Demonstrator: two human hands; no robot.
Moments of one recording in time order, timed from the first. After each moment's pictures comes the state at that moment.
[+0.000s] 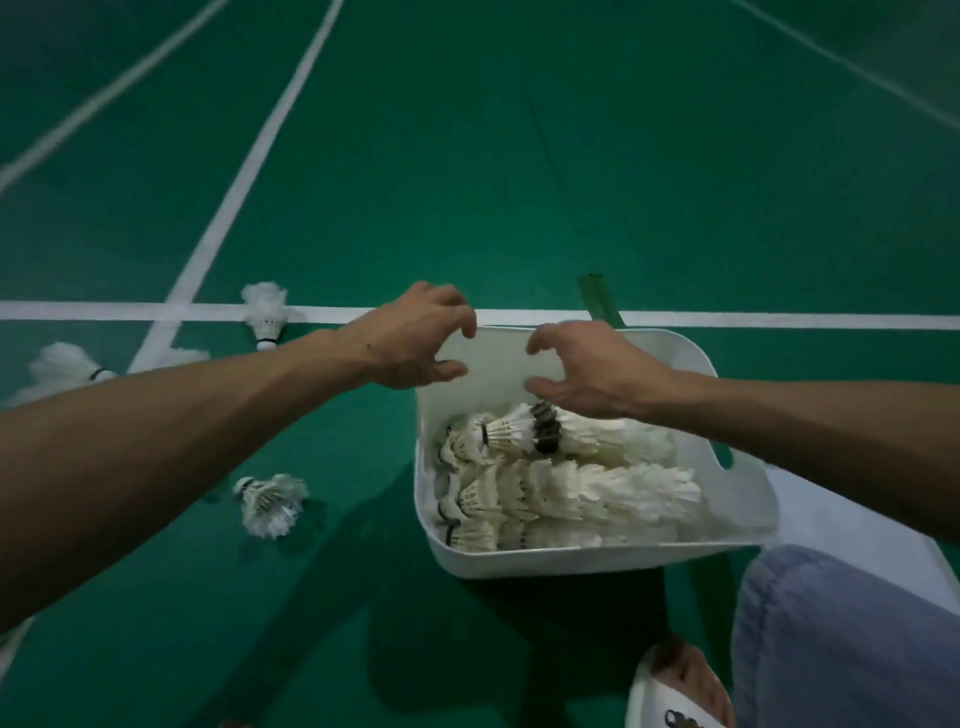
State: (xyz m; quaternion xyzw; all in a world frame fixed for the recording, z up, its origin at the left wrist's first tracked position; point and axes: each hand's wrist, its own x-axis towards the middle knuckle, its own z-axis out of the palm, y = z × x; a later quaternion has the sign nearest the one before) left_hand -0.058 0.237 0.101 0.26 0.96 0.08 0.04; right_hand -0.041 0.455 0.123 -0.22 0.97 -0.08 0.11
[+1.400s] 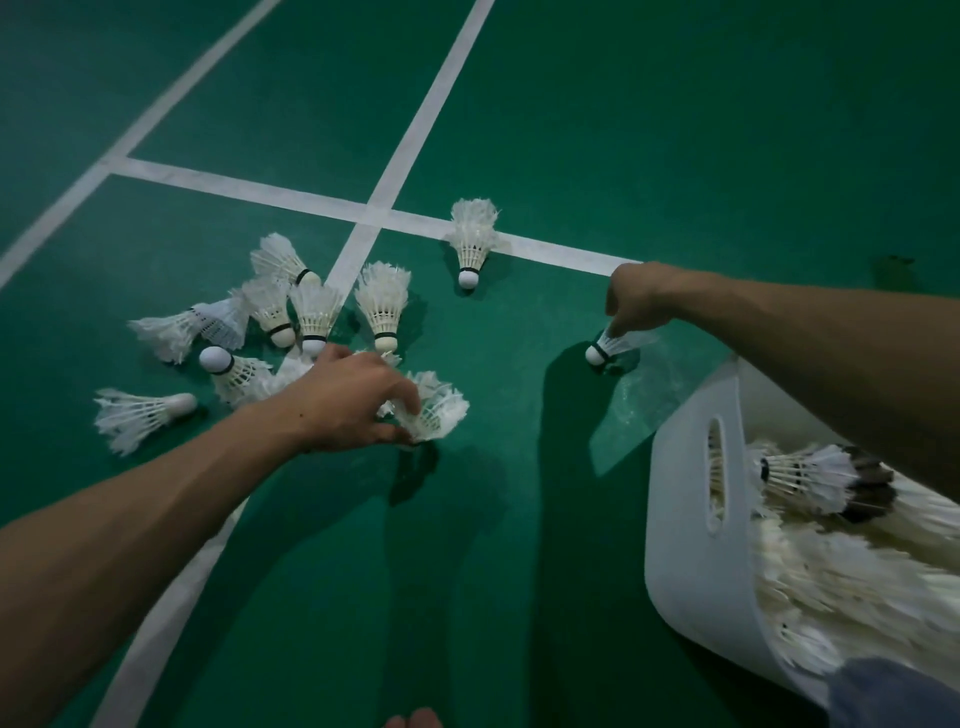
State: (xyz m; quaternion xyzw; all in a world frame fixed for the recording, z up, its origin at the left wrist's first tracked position) left_hand 0.036 -0.010 -0.010 0.06 0.98 0.03 0.20; right_hand -0.184 0.225 0.003 -0.25 0.92 0.11 0.28
